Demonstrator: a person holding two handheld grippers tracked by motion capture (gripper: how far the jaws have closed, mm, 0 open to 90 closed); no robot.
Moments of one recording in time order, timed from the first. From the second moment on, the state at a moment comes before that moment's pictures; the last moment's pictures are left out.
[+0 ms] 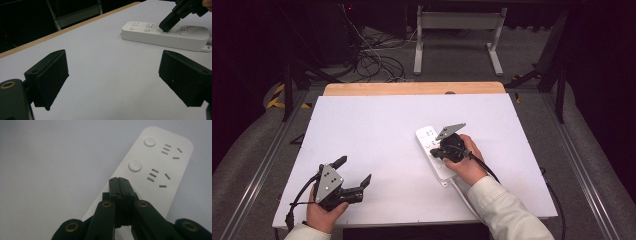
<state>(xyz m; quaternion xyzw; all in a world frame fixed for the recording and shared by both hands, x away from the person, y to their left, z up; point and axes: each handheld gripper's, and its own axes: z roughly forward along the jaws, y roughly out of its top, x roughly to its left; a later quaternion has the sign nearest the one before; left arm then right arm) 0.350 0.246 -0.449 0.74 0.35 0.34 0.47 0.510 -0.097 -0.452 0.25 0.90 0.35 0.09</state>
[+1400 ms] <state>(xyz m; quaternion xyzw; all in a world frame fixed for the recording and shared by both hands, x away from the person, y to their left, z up) 0.351 0.247 -0.450 0.74 0.35 0.34 0.47 0.517 -0.092 -0.428 0.24 0.88 0.40 0.12</state>
